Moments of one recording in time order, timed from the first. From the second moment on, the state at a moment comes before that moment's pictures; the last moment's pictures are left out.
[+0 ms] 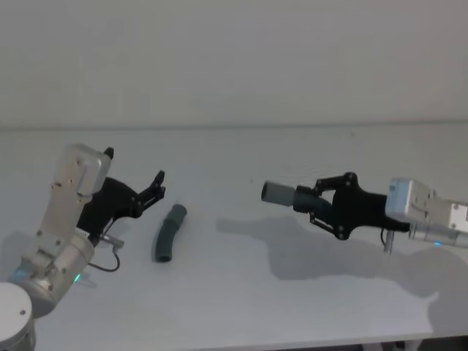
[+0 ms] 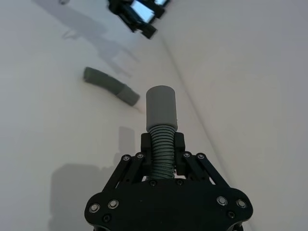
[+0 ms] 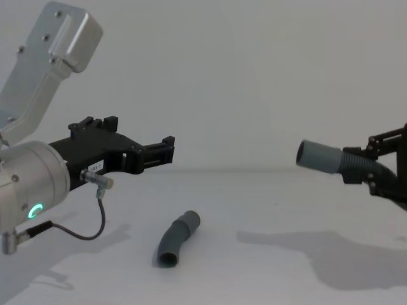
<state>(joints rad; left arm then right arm) -0.24 0.38 0.45 -1.63 -0.20 0.01 -0.01 0.55 0.59 -0.47 -1.16 0.17 -0.60 0.90</state>
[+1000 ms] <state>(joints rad) -0.24 0.38 0.45 -1.63 -0.20 0.01 -0.01 0.66 0.58 -0.53 -0.99 0.20 -0.80 1.04</state>
